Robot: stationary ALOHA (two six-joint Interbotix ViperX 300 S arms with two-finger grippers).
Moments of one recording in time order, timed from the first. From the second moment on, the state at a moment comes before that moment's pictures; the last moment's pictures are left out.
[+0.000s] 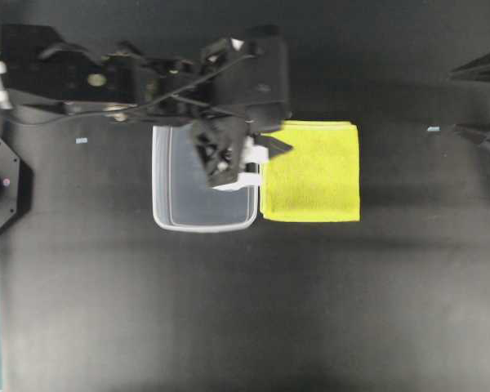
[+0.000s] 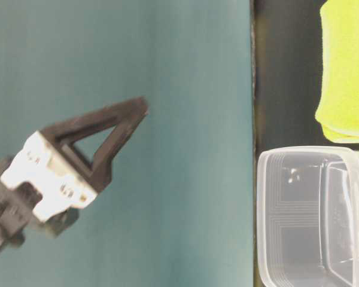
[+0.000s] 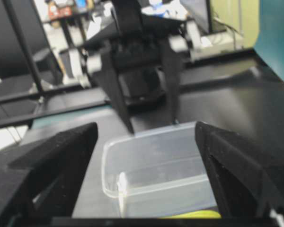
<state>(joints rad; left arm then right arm) 0.04 0.03 0.20 0.04 0.47 0.02 -0.07 -1.13 1.20 0.01 -0.05 0.15</state>
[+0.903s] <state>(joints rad) 0.05 0.58 -0.12 0.04 0.66 0.13 -0.07 -1.23 1.20 0.01 0.05 0.16</state>
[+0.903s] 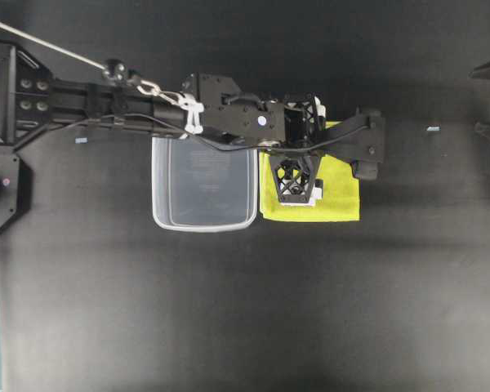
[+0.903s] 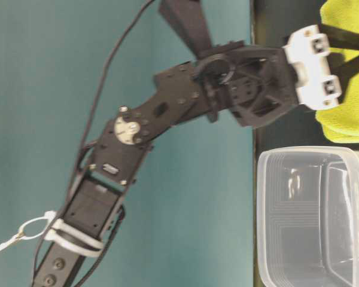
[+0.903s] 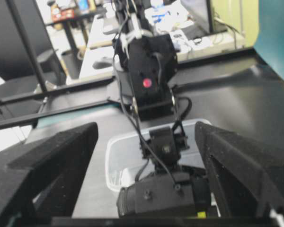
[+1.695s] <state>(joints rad) 0.01 0.48 -0.09 0.04 0.68 0.15 -0.07 -1.27 1.21 0.01 0.08 0.18</state>
